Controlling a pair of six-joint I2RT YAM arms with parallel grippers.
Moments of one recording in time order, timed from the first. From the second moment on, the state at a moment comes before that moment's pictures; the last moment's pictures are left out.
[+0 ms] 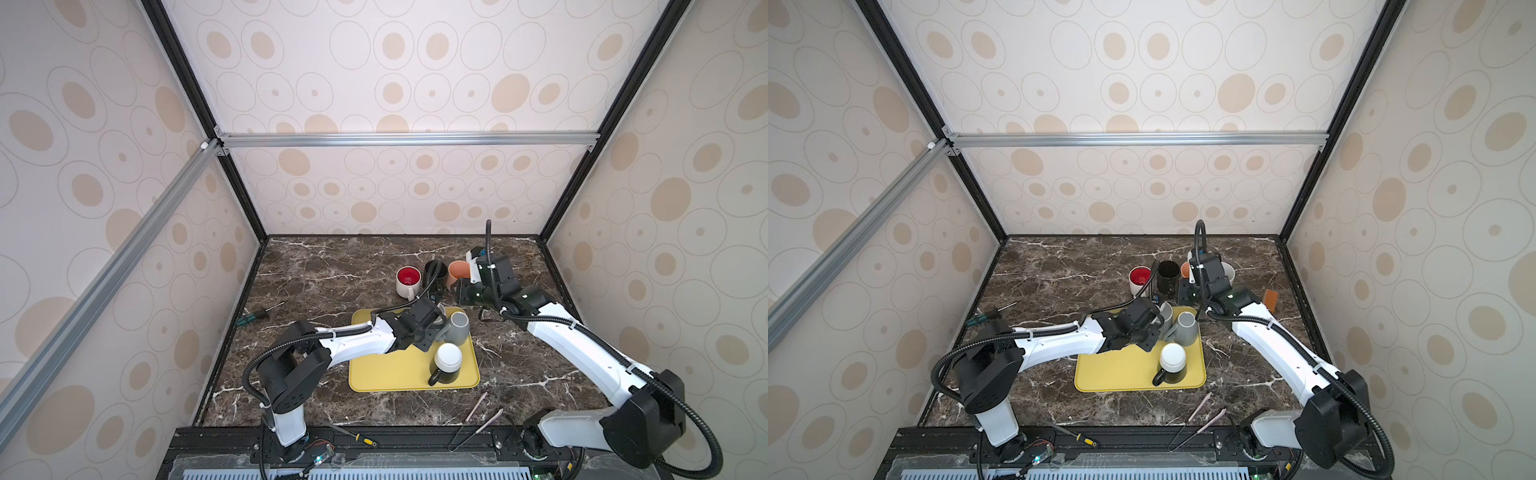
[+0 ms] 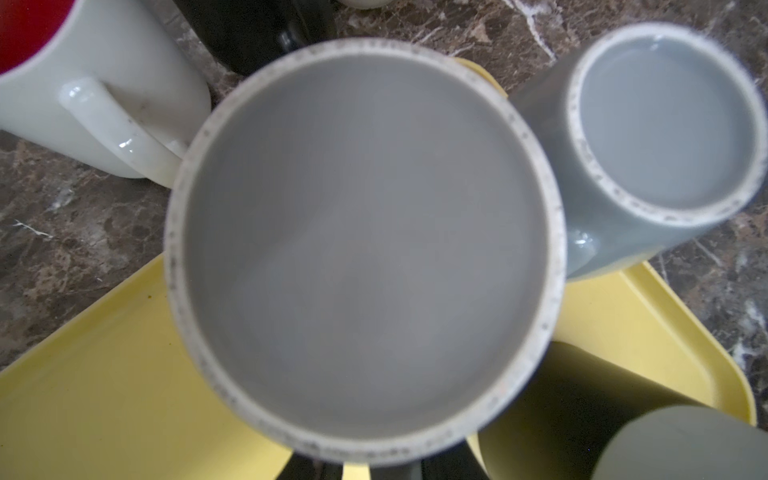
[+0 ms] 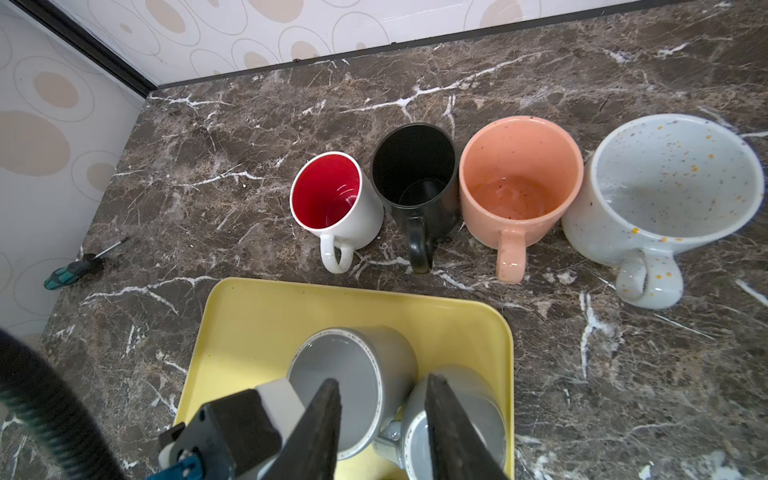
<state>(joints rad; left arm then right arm) -0.94 1.78 1.16 -0.32 -0.17 -0.28 0.48 1.31 1.11 -0.52 0.02 0.43</state>
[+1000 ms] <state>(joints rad) -0.94 1.65 1.11 -0.39 -0.25 -0.26 0.48 1.31 1.10 -0.50 -0.02 0.45</state>
